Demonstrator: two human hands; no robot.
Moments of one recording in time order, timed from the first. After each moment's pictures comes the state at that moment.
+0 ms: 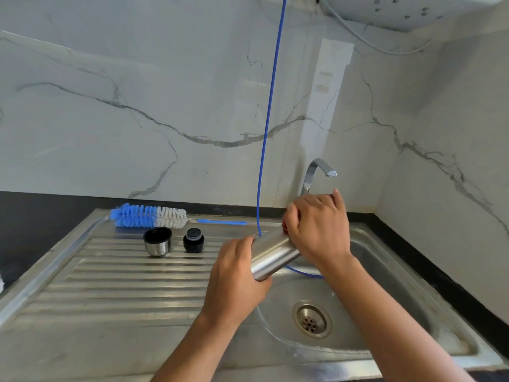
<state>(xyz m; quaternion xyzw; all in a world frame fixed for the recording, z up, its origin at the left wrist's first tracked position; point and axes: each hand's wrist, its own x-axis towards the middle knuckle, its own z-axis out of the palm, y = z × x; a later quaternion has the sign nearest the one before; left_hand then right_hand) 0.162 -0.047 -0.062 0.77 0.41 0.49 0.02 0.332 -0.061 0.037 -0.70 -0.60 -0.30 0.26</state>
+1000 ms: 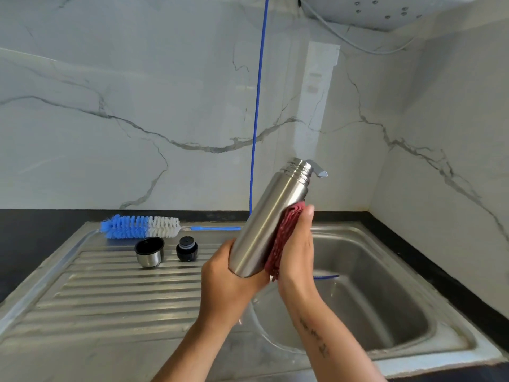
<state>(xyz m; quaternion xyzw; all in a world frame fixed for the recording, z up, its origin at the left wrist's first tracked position) 0.160 -0.061 -0.037 0.64 0.35 0.59 0.36 0.266 -0.082 0.018 -0.52 -0.33 0.28 0.73</state>
